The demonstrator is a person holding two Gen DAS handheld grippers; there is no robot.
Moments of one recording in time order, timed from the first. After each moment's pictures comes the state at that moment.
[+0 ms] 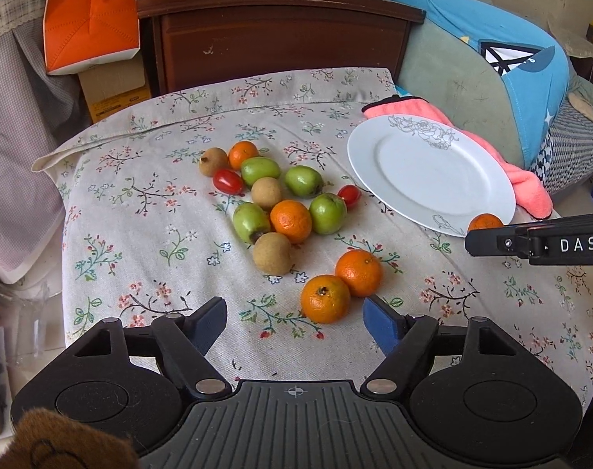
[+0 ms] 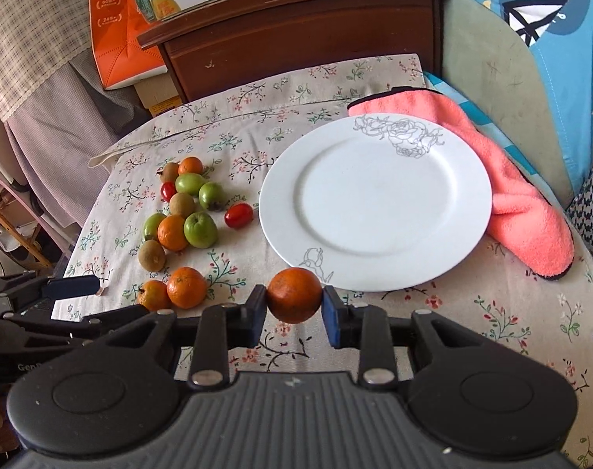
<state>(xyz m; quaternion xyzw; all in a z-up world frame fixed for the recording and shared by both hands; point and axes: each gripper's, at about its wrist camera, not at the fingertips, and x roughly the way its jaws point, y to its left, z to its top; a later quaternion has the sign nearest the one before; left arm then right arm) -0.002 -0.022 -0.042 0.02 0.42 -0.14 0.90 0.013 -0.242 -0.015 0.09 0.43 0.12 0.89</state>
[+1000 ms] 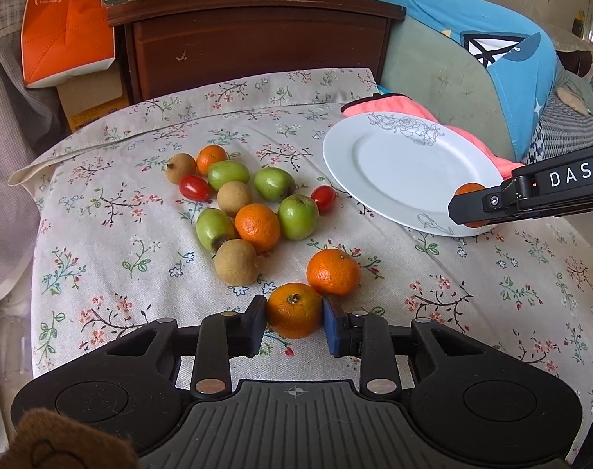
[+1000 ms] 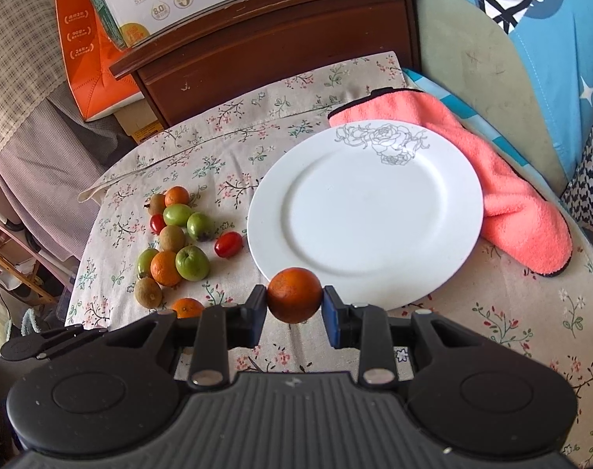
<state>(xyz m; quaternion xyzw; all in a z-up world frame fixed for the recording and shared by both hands) -0.001 -0.040 -0.053 0.03 0.40 -0.15 0.90 0.028 -0.250 -0.010 0.13 0.43 0.10 0.89</state>
